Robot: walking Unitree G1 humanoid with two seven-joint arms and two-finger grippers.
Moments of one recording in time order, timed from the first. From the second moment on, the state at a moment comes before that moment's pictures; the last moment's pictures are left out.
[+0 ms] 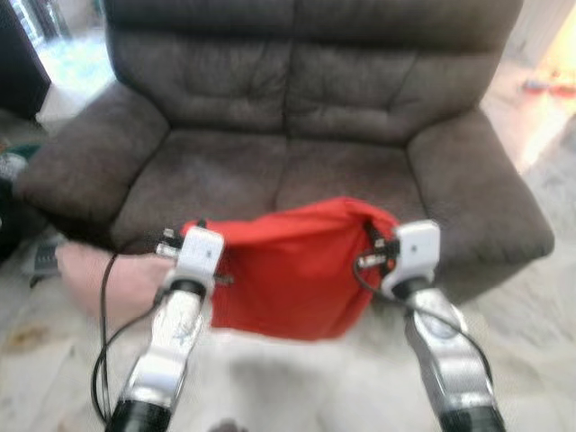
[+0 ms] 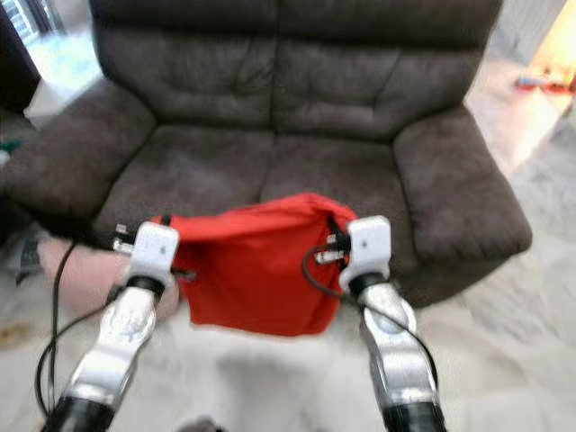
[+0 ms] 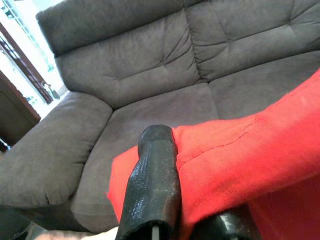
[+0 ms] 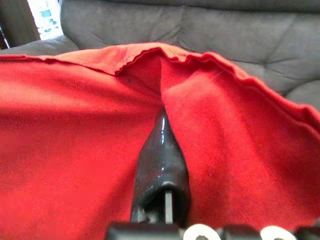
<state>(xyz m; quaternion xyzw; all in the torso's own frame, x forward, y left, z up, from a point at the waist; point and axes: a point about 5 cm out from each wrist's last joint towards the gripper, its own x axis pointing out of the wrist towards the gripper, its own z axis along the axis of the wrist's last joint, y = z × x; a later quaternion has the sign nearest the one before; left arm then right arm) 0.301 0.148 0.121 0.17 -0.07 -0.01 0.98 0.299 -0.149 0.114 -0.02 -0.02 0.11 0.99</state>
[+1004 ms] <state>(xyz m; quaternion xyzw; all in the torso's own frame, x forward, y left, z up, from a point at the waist) 0.297 0.135 0.113 0.16 -0.06 -0.05 0.98 0.297 -0.154 0.110 -0.02 -0.02 0.09 1.00</state>
